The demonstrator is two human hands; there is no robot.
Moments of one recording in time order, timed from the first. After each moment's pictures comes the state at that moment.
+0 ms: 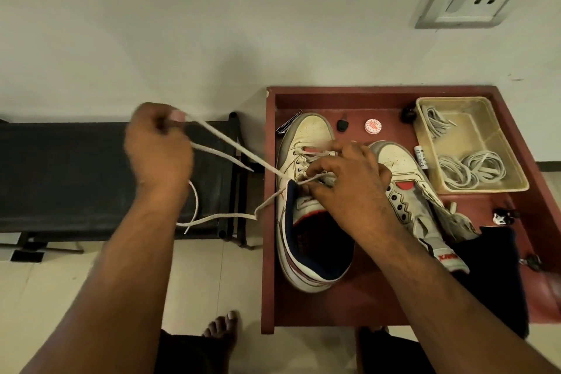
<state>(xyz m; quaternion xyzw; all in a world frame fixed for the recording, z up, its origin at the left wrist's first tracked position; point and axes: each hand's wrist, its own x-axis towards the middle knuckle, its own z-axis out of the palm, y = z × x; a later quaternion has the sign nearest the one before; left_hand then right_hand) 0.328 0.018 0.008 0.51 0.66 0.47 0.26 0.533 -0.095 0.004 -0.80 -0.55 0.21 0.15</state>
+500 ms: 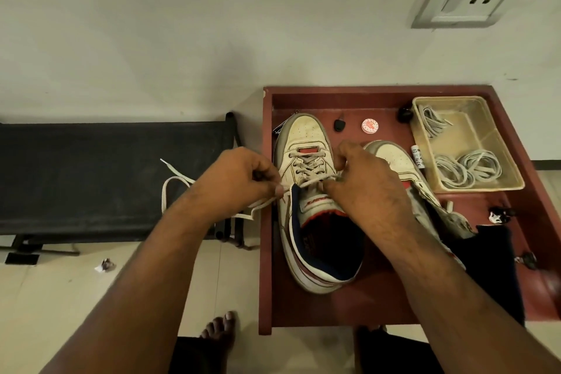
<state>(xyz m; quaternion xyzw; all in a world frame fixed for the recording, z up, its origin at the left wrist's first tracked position) 0.366 -0.015 0.008 0.77 0.47 0.05 0.43 0.548 -0.097 0.015 -0.82 -0.51 0.23 0.14</state>
